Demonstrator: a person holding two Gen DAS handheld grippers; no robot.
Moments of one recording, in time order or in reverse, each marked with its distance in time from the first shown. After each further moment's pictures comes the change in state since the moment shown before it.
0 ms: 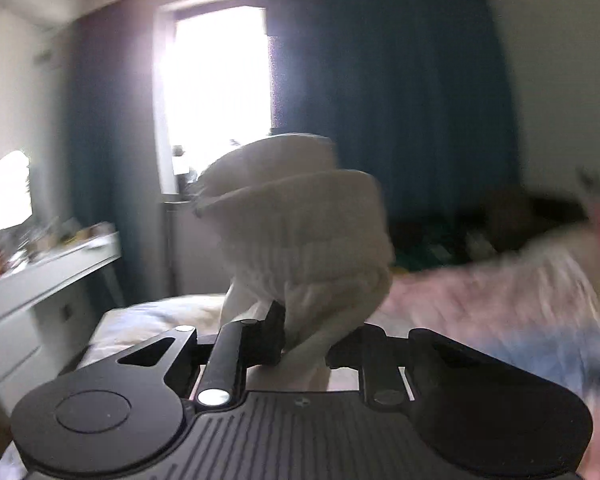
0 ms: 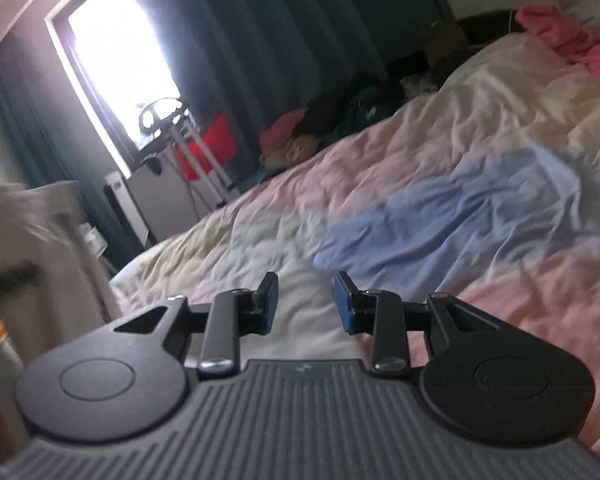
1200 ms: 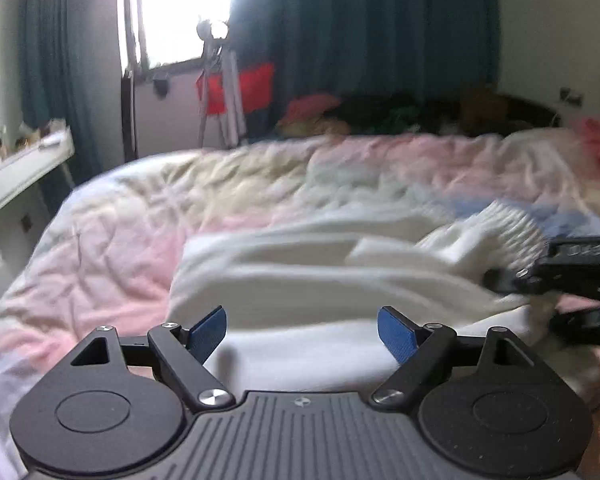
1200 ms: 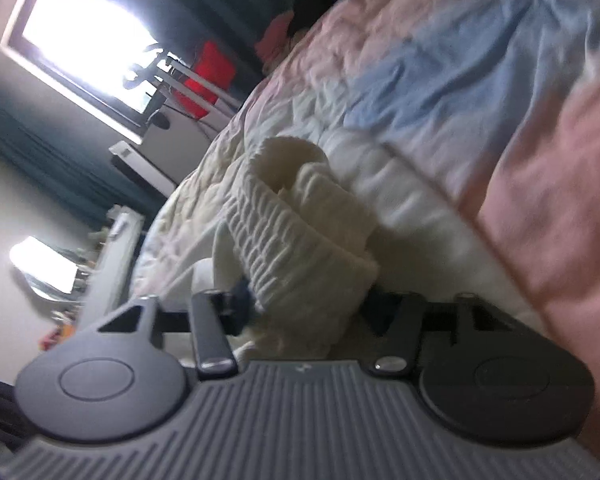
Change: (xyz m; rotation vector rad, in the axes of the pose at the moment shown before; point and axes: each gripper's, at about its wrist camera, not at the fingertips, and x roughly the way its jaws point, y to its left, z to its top) left arm 0.014 0.072 -0.085 -0.091 0.342 -0.113; right arm 0.106 0.019 -0.076 0.260 0.275 0.118
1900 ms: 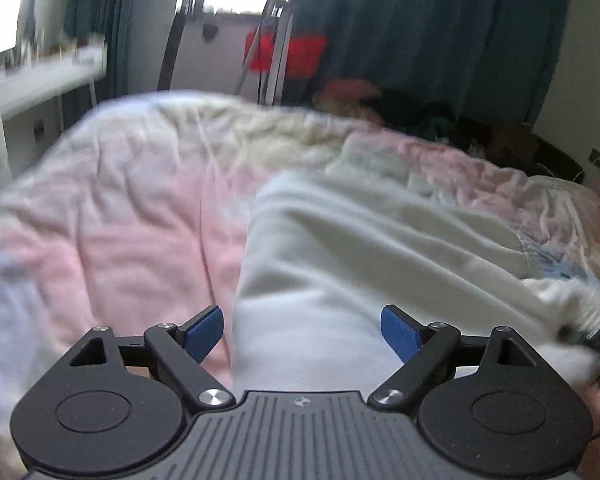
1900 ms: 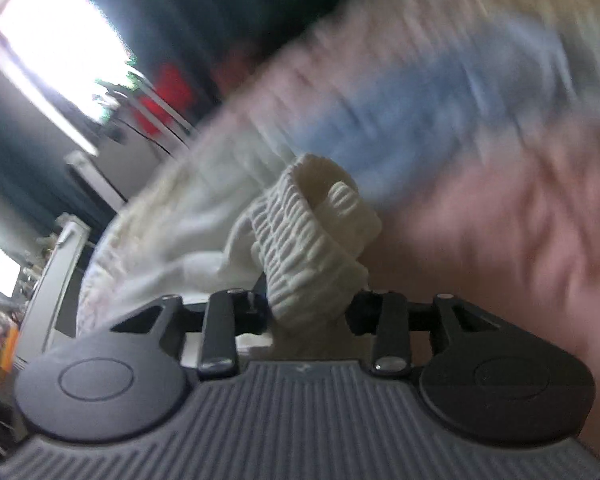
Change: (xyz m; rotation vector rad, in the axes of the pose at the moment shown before) left arm -0.006 0.041 -0.018 -0.286 0.081 -0.049; right arm -0.058 -0.037 0.028 0.055 -0.008 -0.173
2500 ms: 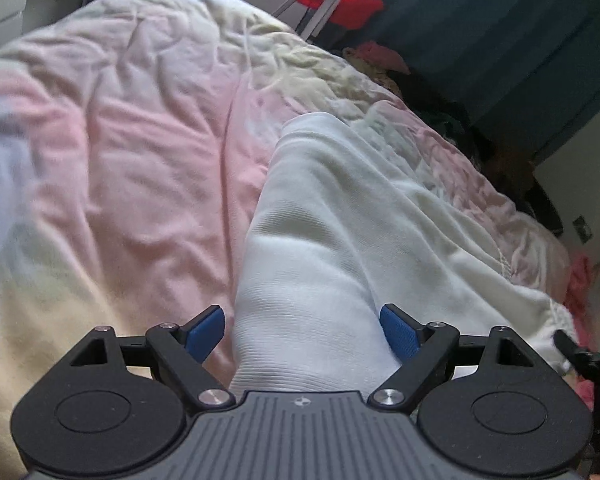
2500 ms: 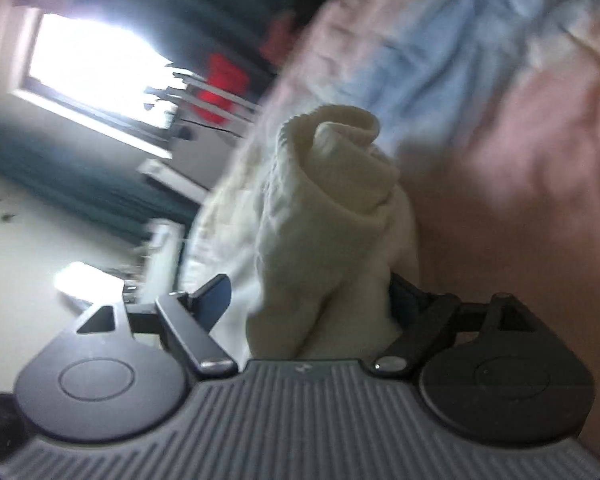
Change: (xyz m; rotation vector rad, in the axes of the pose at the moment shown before) left arm 0.006 0.051 -0.008 -0.340 0.174 -0.146; right arm -0.008 -0.013 -0.003 0.101 0.087 0.330
